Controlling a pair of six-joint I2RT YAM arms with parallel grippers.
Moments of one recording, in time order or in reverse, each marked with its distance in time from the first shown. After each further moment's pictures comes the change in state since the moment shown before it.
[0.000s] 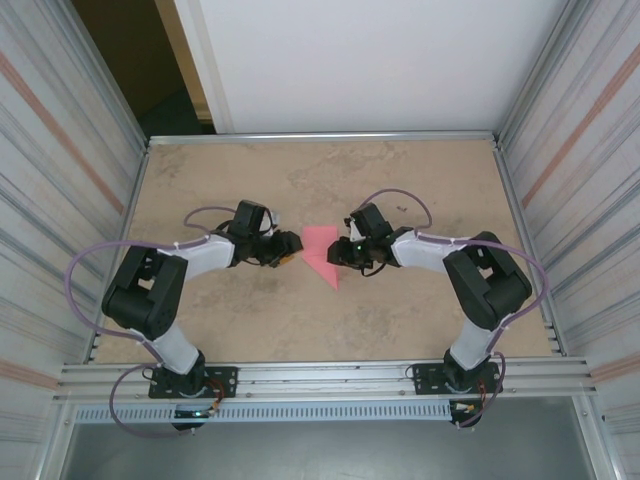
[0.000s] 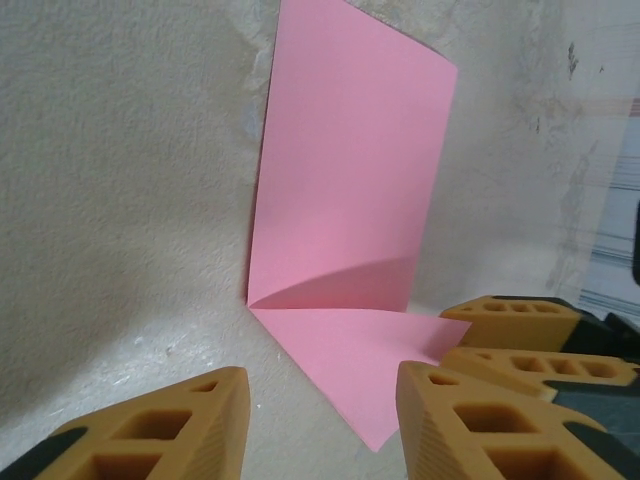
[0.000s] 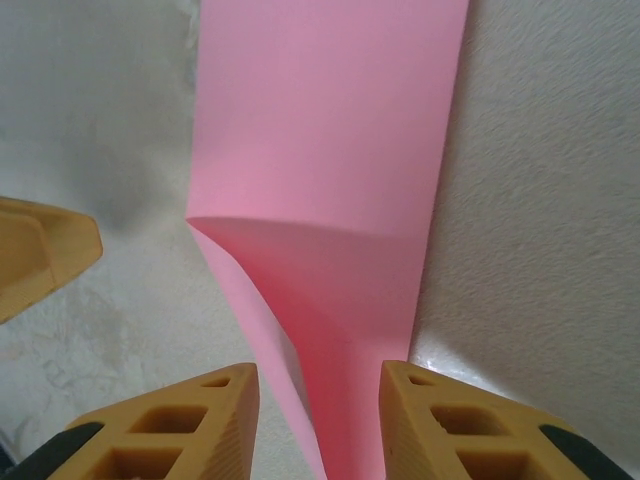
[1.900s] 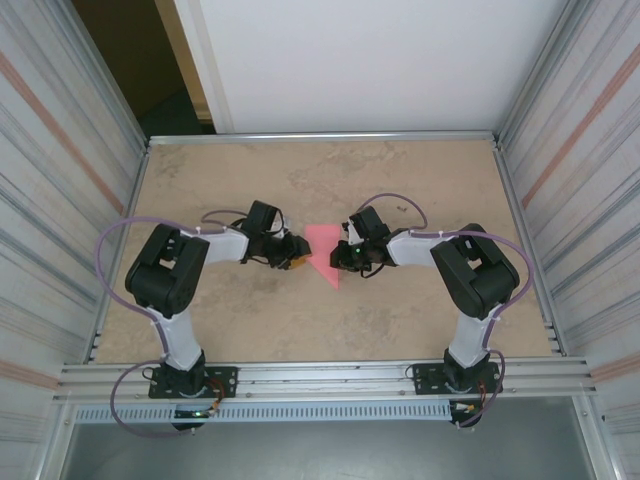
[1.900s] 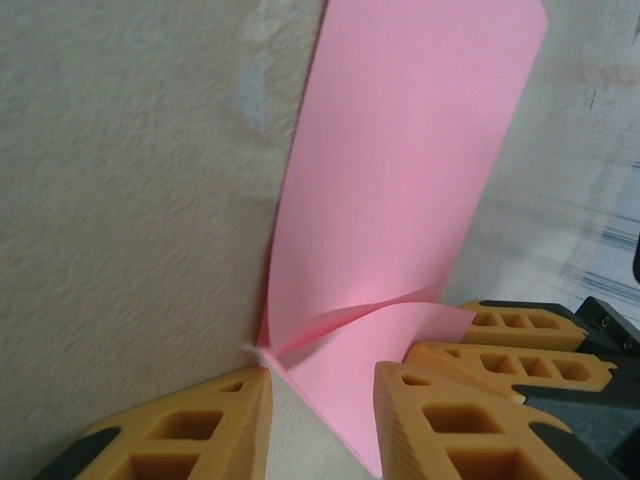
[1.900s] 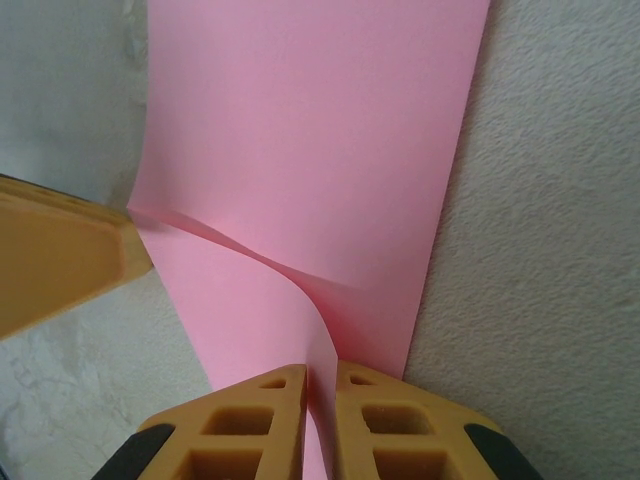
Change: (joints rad) left arm -0.032 0.182 0.095 0.006 0.080 -0.032; right arm -0.019 0.088 0.000 0.052 -0.038 -0.034
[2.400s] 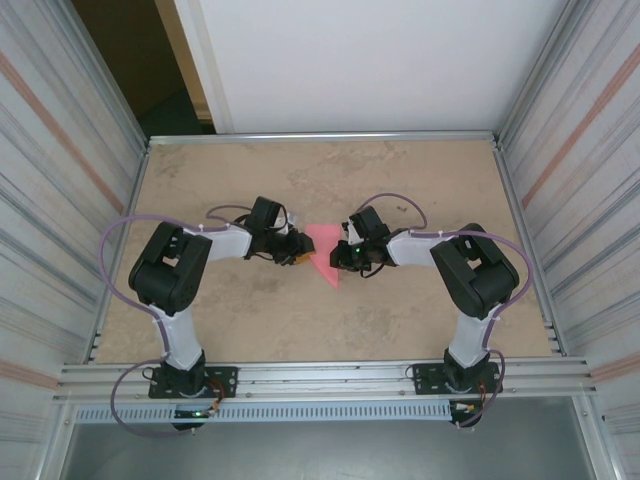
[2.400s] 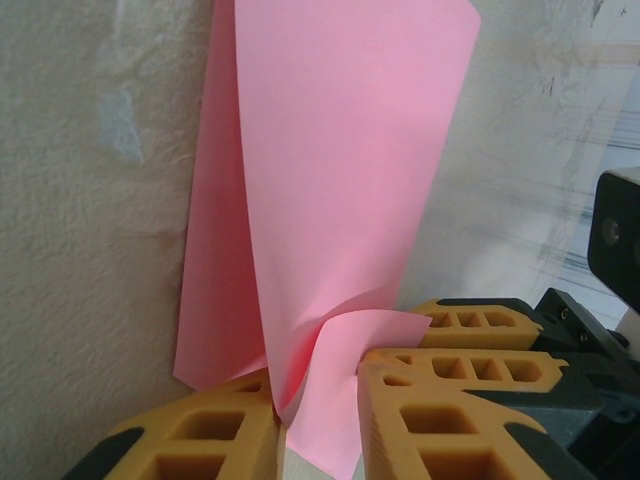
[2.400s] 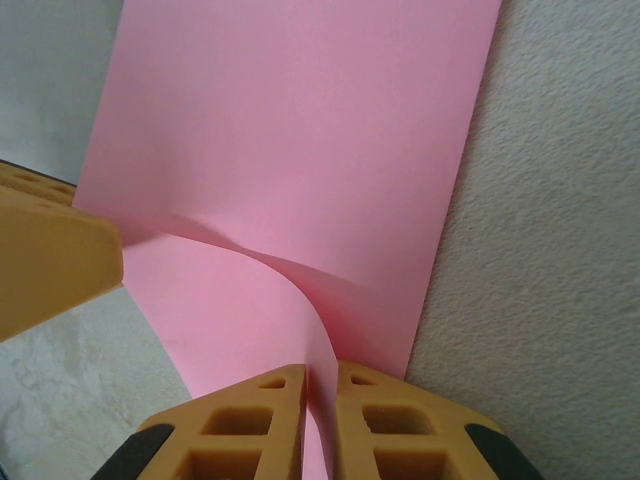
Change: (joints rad) left arm -0.007 0.019 0.042 0.002 0.035 0.026; right arm 0.000 0.002 0.000 0.005 -0.001 0.000
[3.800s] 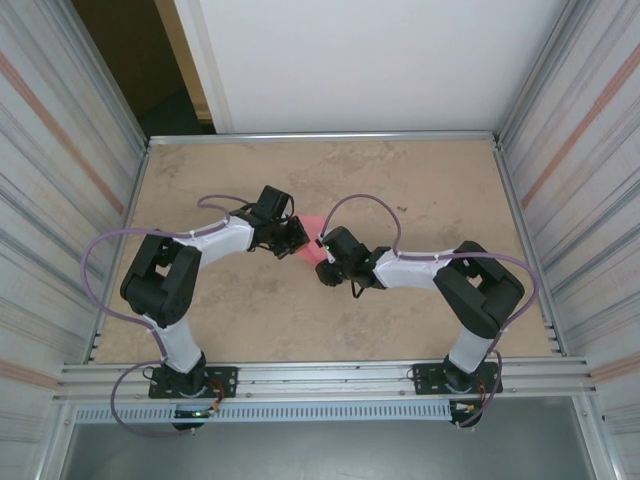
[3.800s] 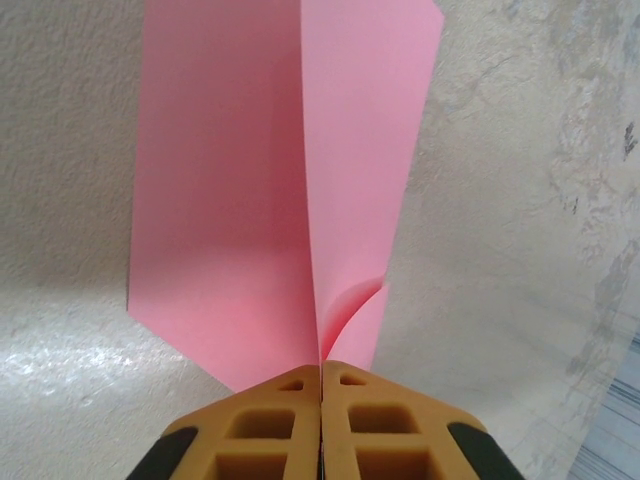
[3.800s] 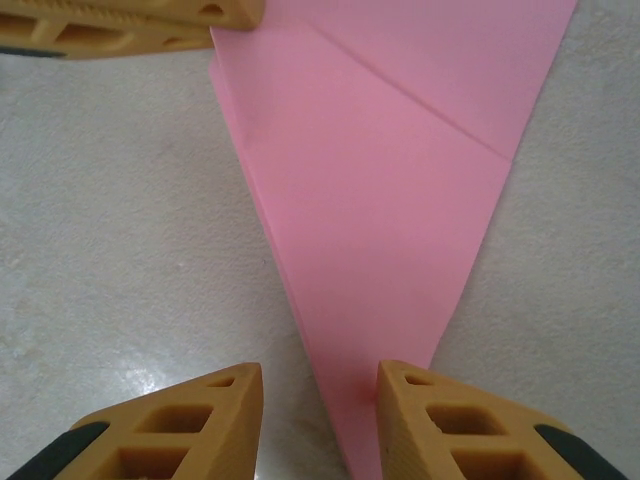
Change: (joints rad) left arm -0.060 -0.090 0.120 -0.248 -0.312 -0.156; right arm 0.254 -0.101 -0.039 0.008 0.447 -0.378
